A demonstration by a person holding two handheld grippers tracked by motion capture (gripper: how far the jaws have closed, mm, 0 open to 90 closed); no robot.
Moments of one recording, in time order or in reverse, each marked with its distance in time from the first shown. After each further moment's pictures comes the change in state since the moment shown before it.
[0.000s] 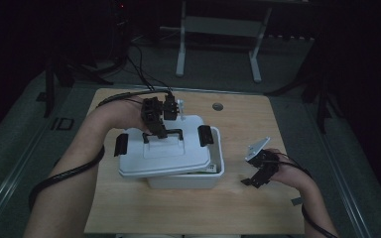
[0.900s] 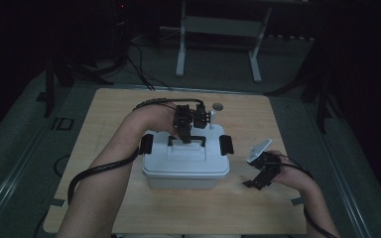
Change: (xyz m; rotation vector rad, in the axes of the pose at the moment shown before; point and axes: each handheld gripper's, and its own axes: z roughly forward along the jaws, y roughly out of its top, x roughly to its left) left arm 0.002 0.066 0.042 0.048 -0.010 0.081; right arm 0.001 -0.008 0.001 0.001 0.013 0.004
